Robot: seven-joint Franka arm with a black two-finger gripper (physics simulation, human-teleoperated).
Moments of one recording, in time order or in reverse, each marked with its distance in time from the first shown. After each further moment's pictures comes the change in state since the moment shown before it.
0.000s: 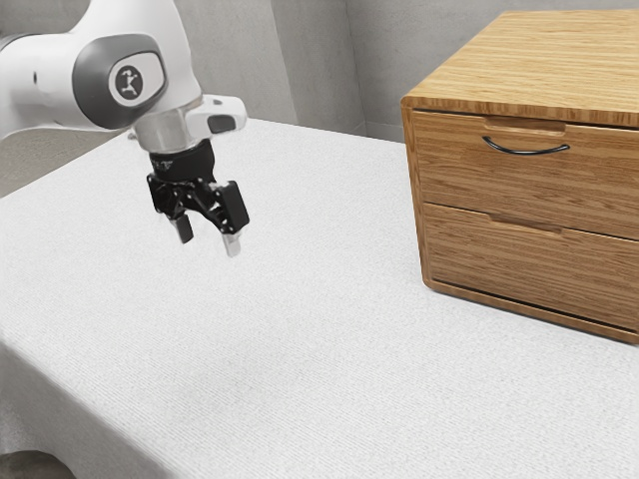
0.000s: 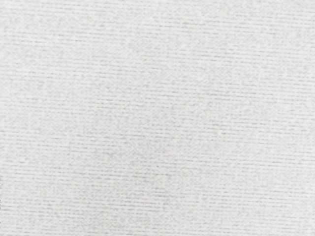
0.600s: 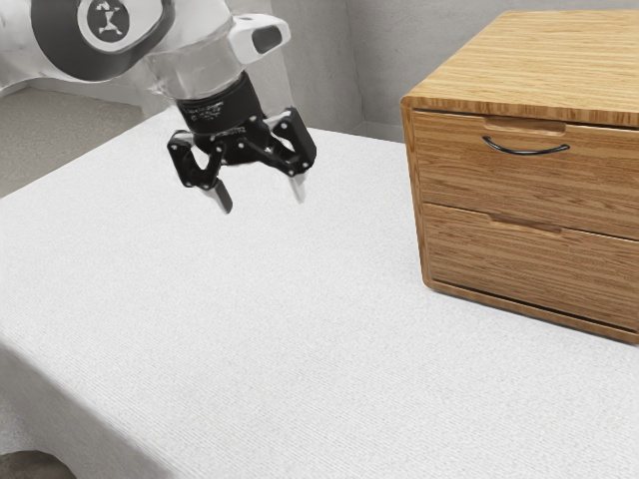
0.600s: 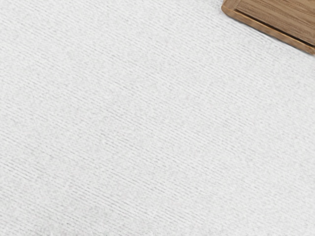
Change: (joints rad) arm -0.090 -0.074 -0.174 0.118 -0.001 -0.018 -0.694
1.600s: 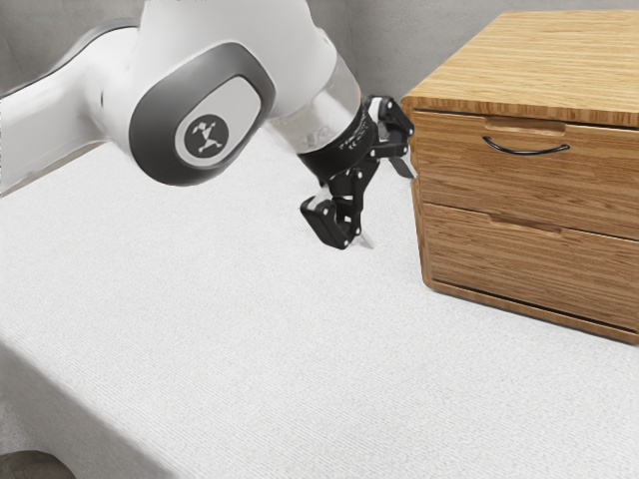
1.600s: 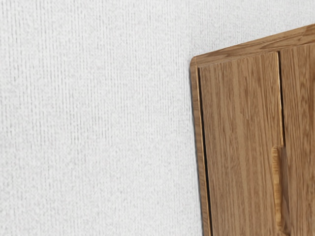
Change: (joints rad) arm -0.206 -0.057 -0.016 -0.241 0.133 0.532 -1.271
